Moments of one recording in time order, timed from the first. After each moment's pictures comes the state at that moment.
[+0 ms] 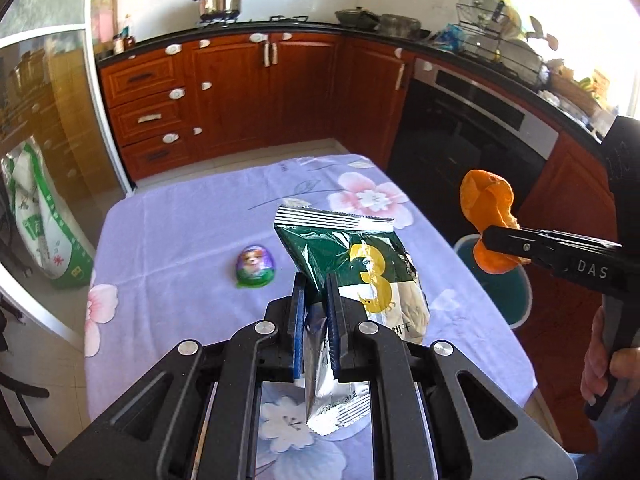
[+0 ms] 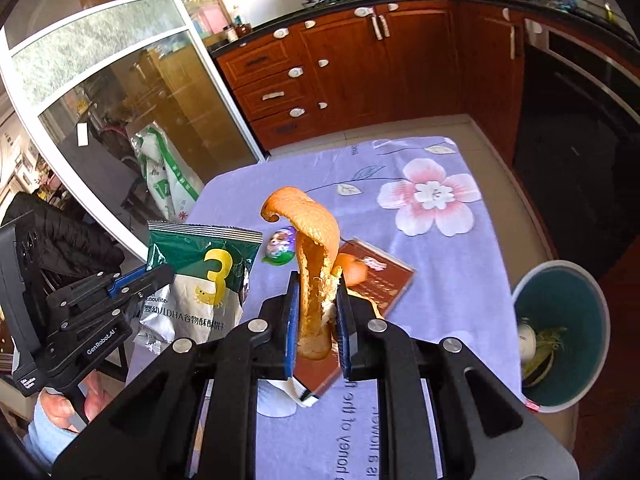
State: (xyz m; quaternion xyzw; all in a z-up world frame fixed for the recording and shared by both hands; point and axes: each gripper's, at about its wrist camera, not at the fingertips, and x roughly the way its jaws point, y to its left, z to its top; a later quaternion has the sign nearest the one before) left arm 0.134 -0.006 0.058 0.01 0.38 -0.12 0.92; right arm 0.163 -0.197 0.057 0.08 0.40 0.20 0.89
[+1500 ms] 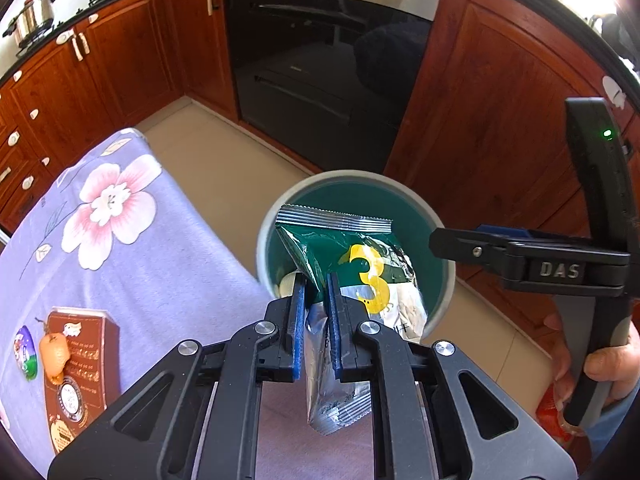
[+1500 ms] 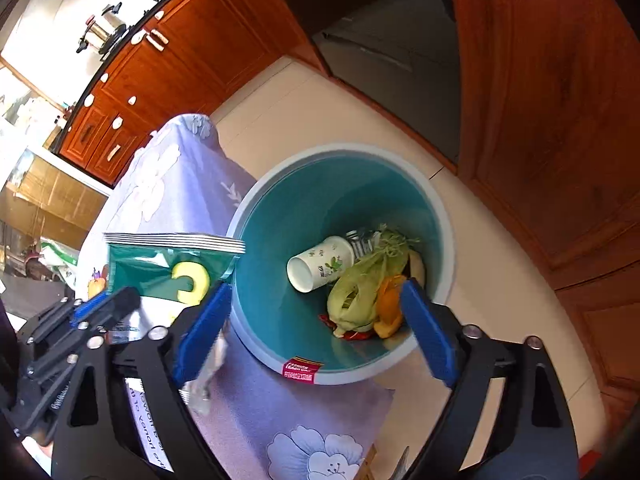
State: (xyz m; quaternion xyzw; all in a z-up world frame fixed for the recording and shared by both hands) left arm 0.202 -0.307 -0.047 0.13 0.47 -0.29 0.82; right arm 0.171 -0.491 -0.080 0.26 0.47 -0.01 0.84
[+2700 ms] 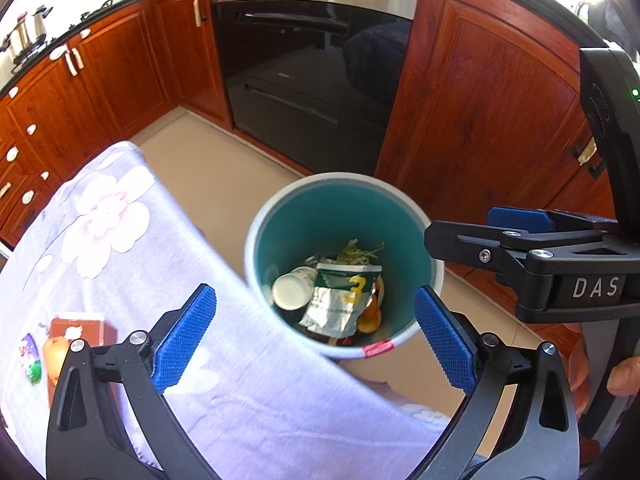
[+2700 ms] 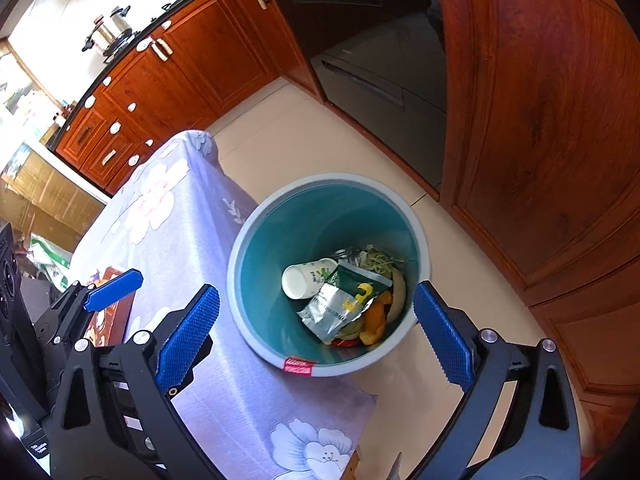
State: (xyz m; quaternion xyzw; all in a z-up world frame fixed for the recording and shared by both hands) left arm 0.179 -0.306 -0.035 0.15 0.45 -0.30 0.83; right arm 0.151 -0.483 -0.043 0.22 0.45 -0.03 0.86
